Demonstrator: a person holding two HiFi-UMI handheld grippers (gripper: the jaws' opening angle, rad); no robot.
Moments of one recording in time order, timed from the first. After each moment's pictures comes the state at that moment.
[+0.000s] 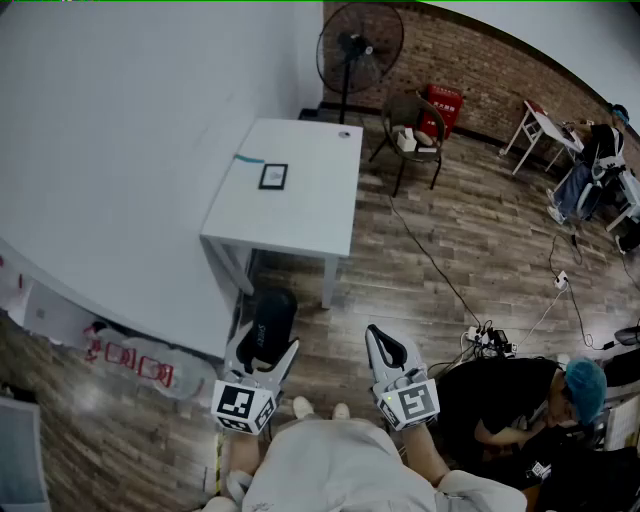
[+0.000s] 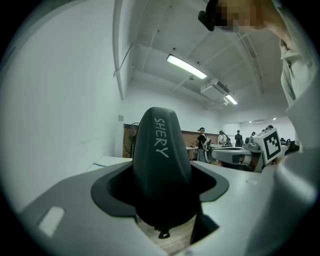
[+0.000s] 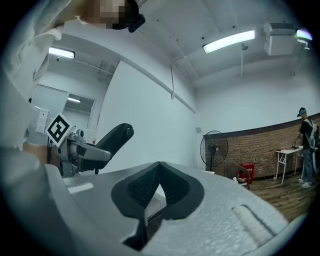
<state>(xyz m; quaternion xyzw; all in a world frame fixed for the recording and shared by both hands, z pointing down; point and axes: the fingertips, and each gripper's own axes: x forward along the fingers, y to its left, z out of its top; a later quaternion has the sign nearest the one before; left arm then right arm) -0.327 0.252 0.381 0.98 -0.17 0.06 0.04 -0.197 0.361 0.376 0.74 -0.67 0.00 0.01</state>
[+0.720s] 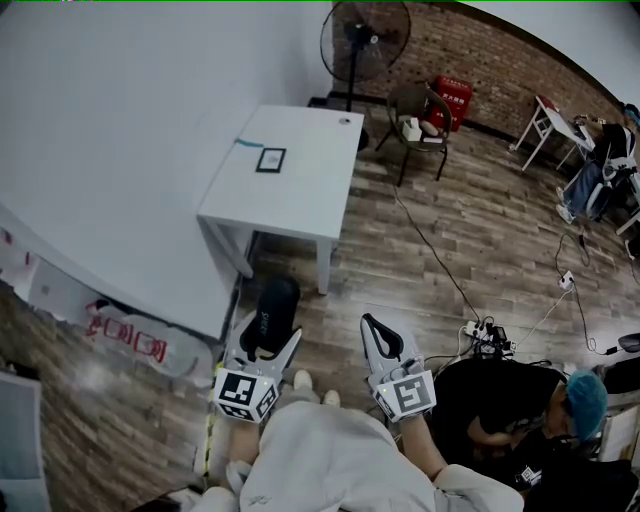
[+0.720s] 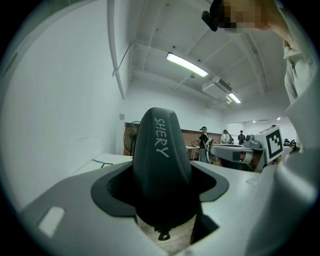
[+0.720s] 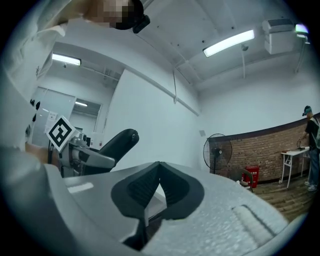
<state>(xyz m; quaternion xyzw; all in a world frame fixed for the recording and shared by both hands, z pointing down) -0.290 0.313 0.391 0.98 -0.19 0.06 0.05 -0.173 0.410 0.370 0.72 -0.69 -0.03 0.00</state>
